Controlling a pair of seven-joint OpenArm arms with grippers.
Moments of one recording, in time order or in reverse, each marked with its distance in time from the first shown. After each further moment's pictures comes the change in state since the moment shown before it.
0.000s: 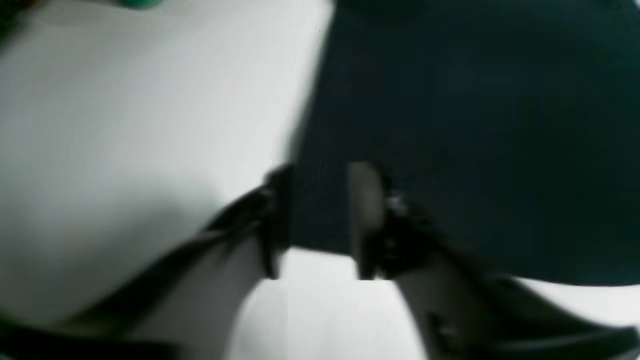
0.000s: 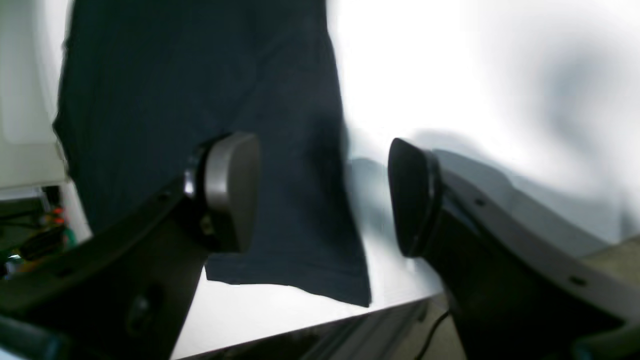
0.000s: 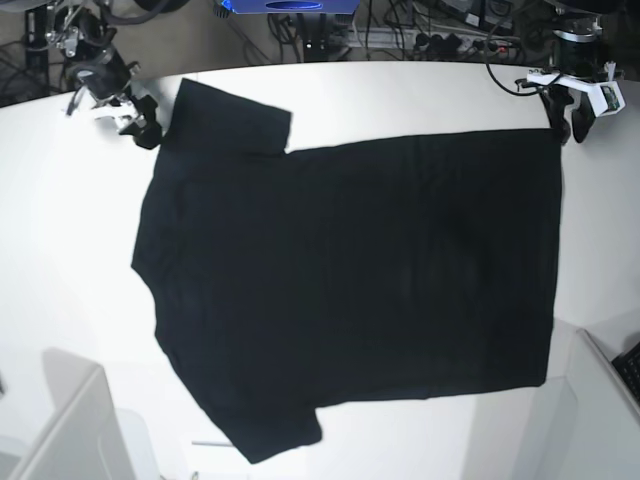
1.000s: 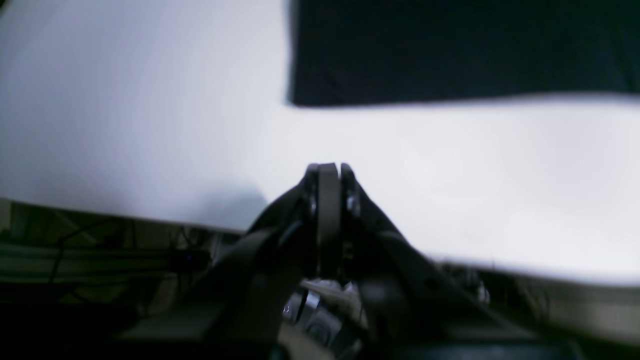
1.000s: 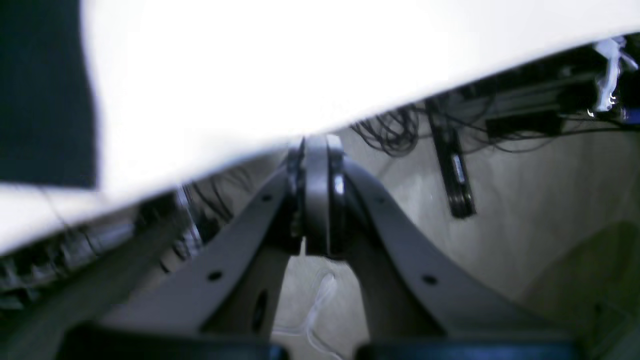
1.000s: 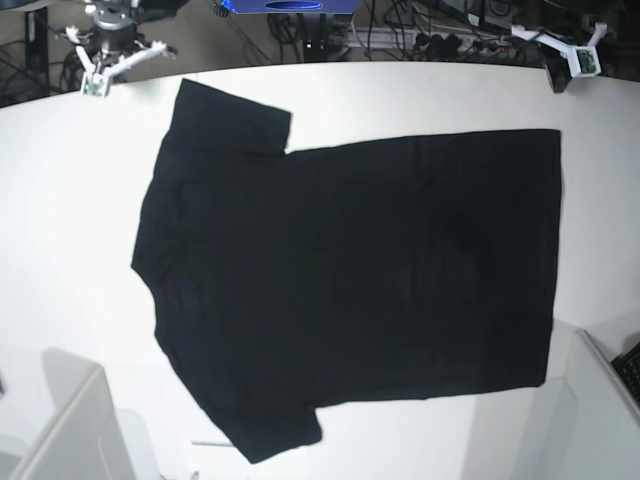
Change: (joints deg) left arm 8.2 -0.1 5.5 -0.6 11.4 7.7 -0.5; right arm -9.1 -16.0 -0.2 10.9 -66.3 -1.2 7.7
